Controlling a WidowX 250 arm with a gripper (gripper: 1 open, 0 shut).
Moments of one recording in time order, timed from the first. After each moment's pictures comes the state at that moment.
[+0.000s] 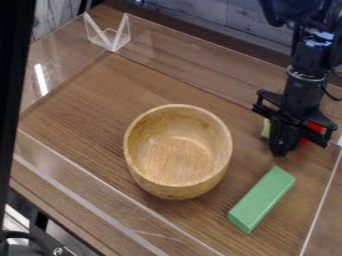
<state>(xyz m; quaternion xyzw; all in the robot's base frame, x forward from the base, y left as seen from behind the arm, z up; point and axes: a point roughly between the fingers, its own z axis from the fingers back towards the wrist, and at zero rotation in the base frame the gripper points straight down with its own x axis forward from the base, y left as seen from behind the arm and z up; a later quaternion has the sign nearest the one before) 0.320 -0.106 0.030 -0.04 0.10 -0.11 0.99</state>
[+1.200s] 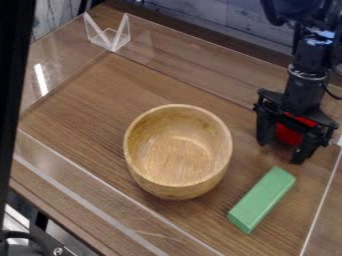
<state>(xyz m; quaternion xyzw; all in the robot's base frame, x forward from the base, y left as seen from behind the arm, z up) 0.321 -0.106 0.042 -0.05 0.09 -0.12 0.99</state>
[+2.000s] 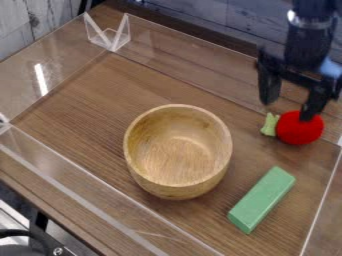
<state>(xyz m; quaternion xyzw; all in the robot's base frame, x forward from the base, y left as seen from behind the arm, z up) 0.325 -0.087 0.115 -0.06 0.00 -0.09 0.99</state>
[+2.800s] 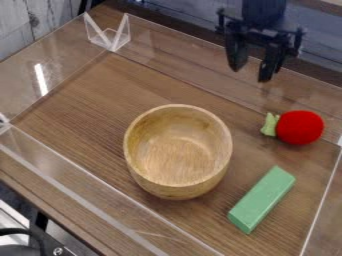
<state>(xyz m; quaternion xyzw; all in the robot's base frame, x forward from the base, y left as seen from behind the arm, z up) 0.335 -0.059 0.108 -0.05 -0.01 -0.06 1.00</state>
